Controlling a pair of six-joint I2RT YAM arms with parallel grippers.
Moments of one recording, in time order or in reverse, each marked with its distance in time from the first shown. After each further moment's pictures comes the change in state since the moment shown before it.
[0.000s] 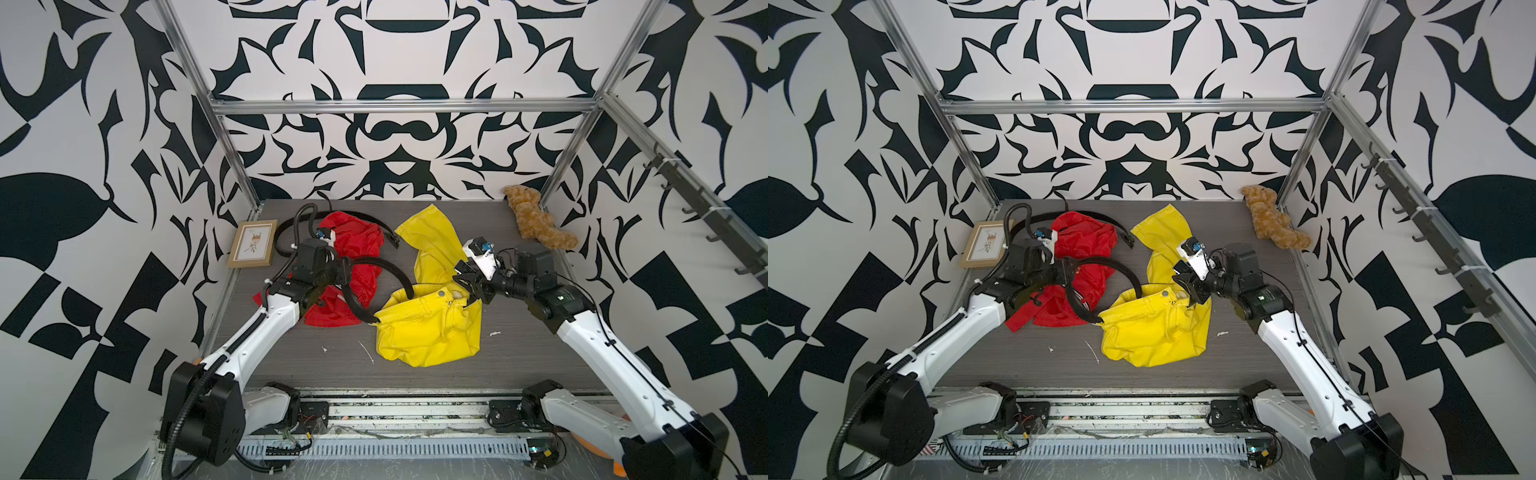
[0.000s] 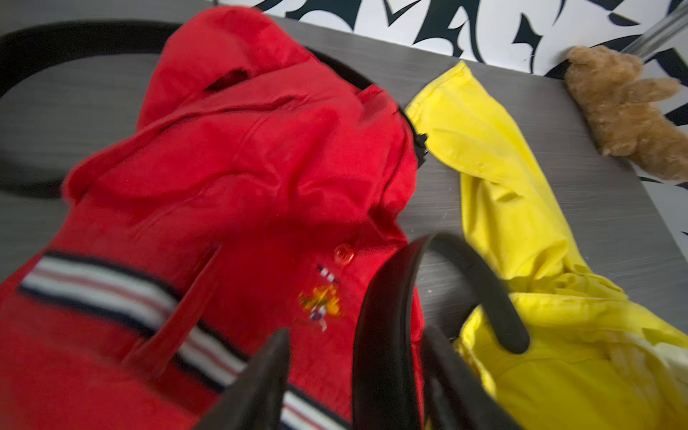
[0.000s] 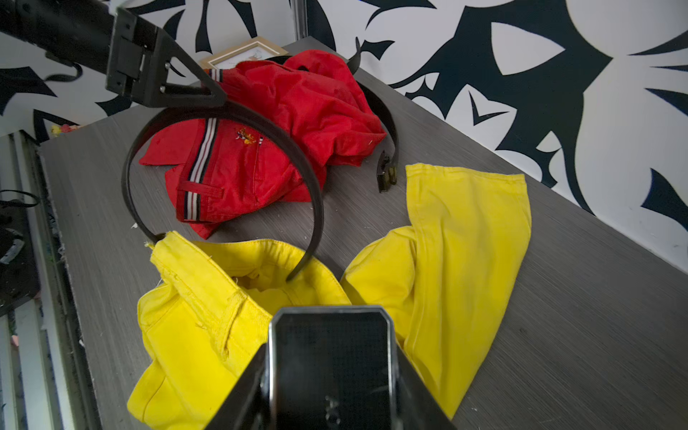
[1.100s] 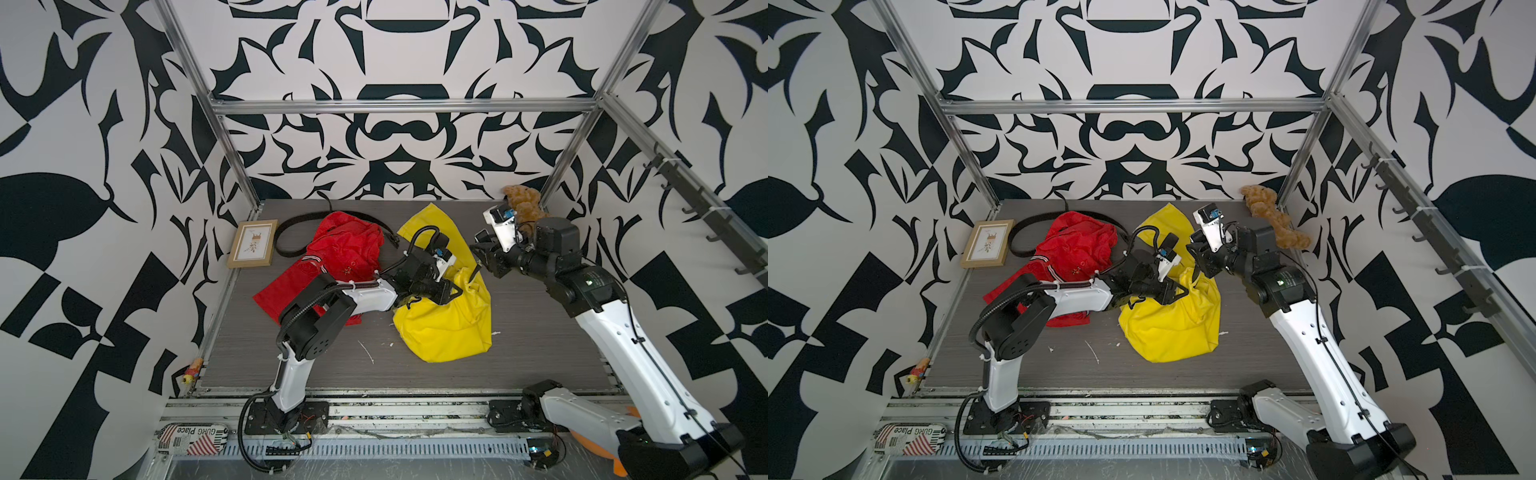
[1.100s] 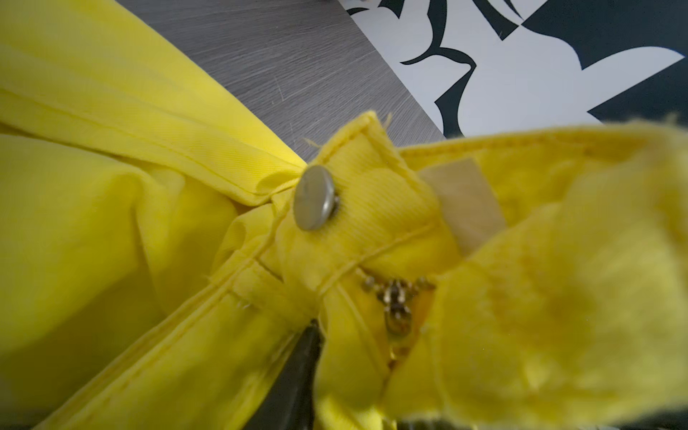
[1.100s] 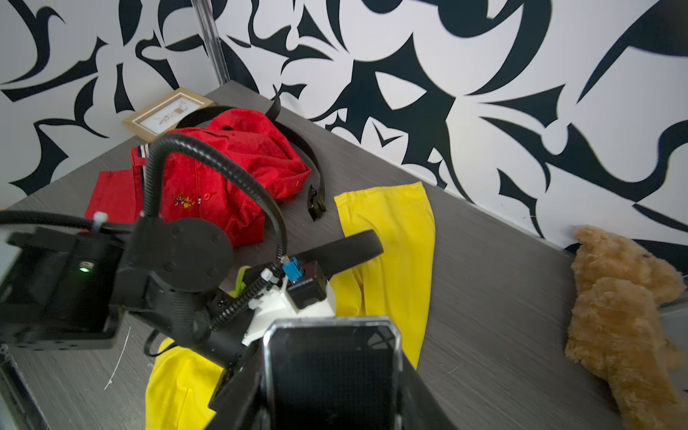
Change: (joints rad) left arm -0.498 0.790 0.365 0.529 0.412 -0.098; right arm -0.006 0.035 0.339 -0.202 0.194 0.117
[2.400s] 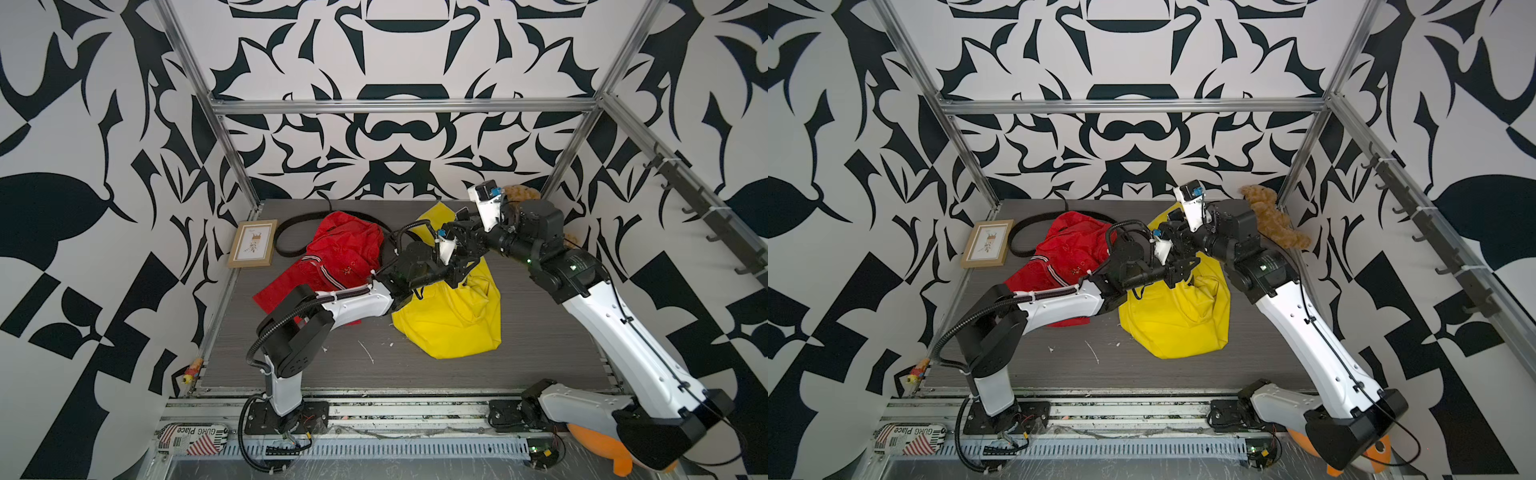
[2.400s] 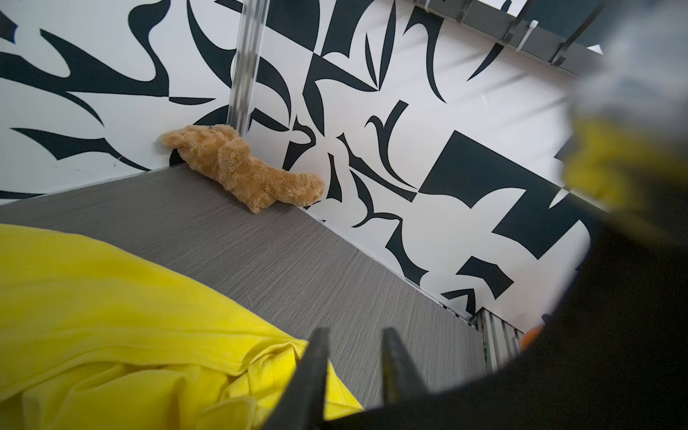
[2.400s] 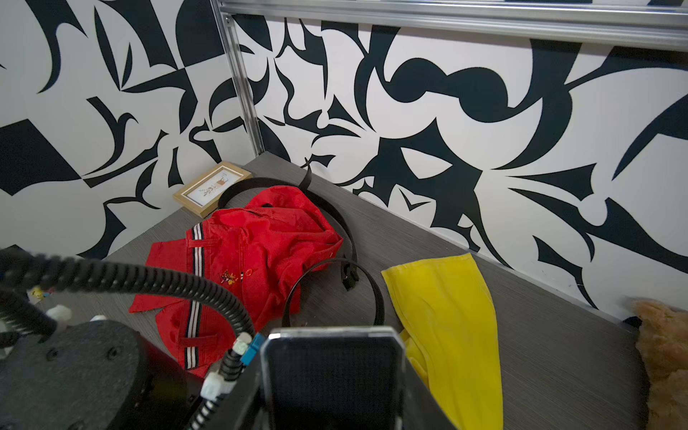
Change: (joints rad) left arm -0.055 -0.201 -0.051 0.338 -0.185 0.032; right arm 0.164 0.133 0.124 0.154 0.068 0.148
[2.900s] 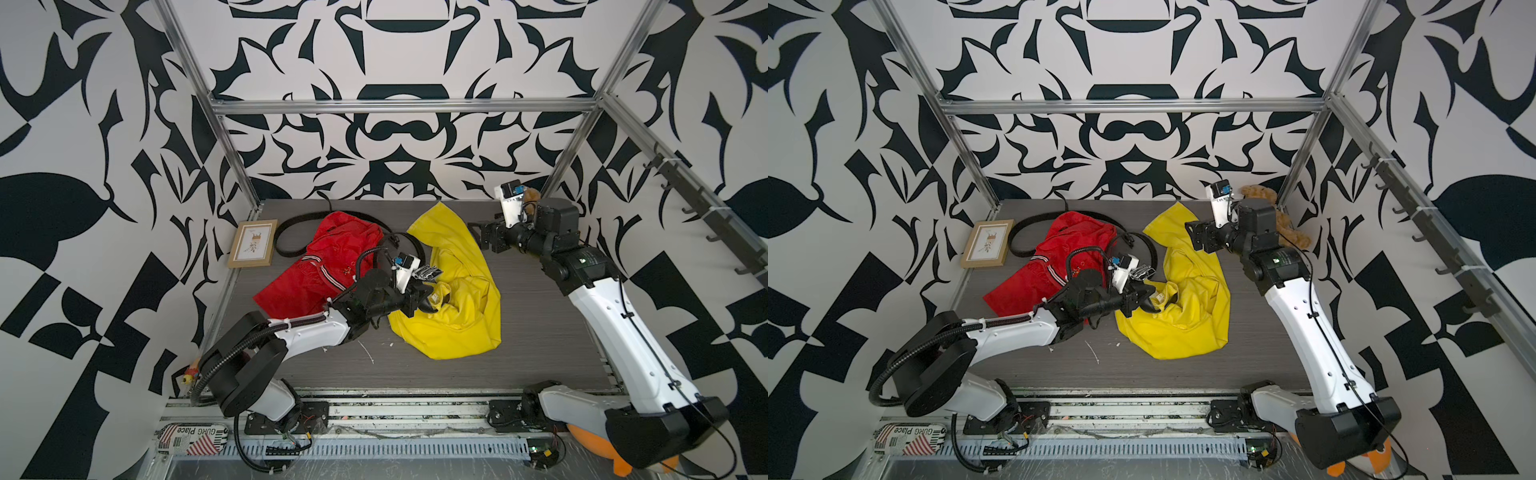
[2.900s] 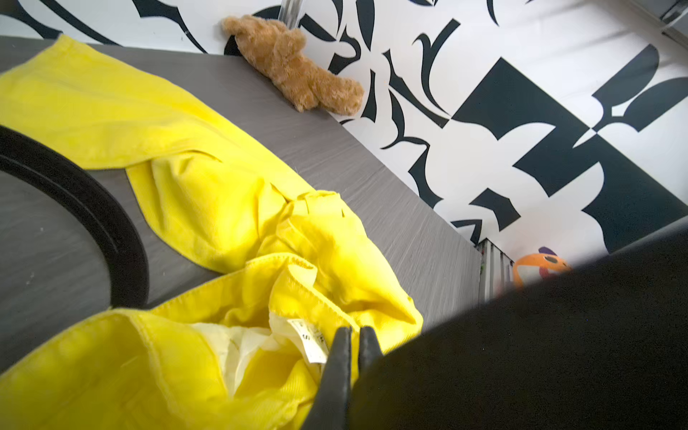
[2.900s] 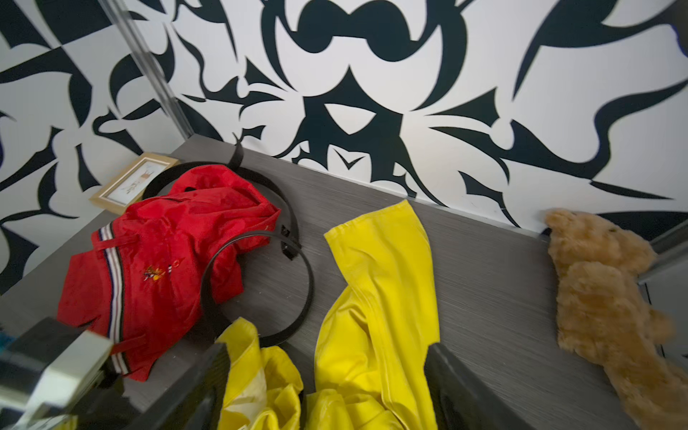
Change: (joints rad) left arm 0.073 -0.352 -0.511 -0.050 0.049 -0.043; right arm -0.242 0.005 -0.058 -0.041 -0.030 0.014
